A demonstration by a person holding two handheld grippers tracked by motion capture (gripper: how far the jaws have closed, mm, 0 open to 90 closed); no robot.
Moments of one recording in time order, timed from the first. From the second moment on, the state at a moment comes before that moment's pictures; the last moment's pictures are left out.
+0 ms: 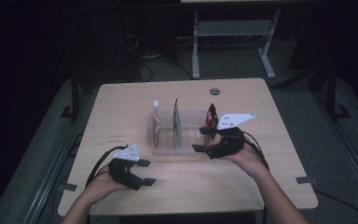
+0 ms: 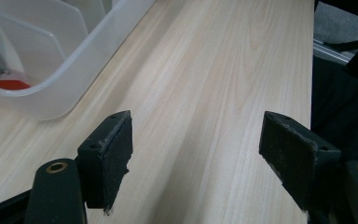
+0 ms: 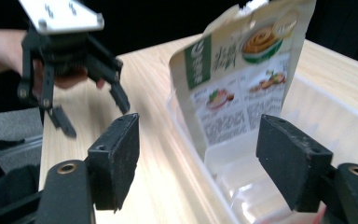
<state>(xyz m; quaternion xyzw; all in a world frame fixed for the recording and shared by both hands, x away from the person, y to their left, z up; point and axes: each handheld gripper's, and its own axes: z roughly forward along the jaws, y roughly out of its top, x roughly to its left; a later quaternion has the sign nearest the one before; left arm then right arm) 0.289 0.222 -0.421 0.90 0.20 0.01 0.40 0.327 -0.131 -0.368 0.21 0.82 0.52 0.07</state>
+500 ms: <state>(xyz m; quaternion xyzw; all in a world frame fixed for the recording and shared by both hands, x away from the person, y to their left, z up) 0.279 0.233 -0.421 0.89 0.22 0.02 0.39 0.289 -0.169 -0.406 0.24 0.84 0.48 0.07</state>
